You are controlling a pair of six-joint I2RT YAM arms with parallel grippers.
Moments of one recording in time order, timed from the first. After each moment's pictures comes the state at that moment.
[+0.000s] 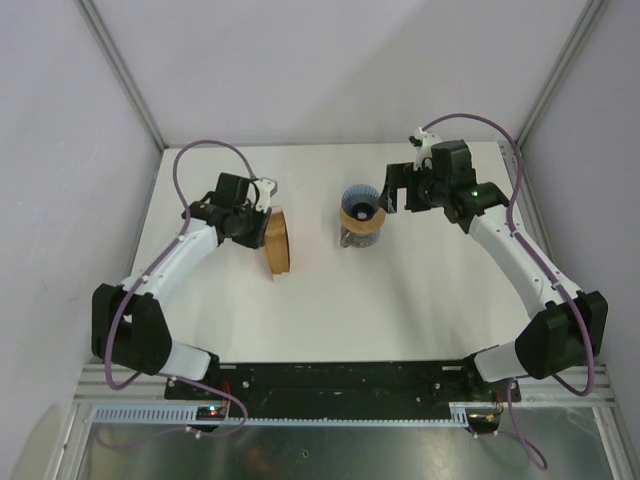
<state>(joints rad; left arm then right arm) -0.29 1.42 1.12 -0.68 0.10 0.11 0.35 1.42 1.35 -0.54 -0.21 0.21</state>
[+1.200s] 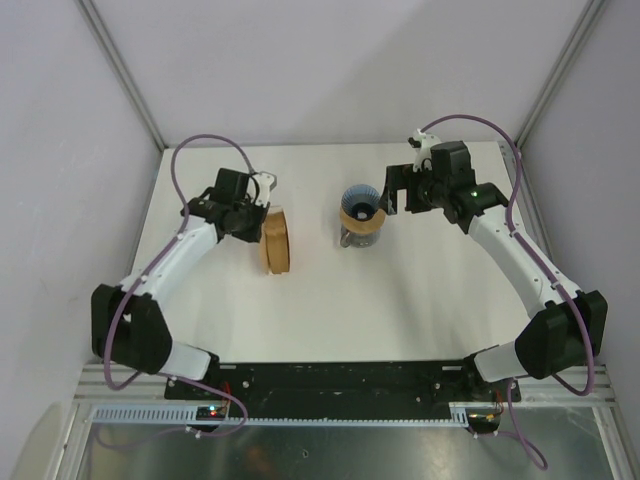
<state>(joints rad) -0.30 1.45 1.16 -0.68 0.10 0.10 0.35 1.42 1.34 -0.55 -0.20 0.19</state>
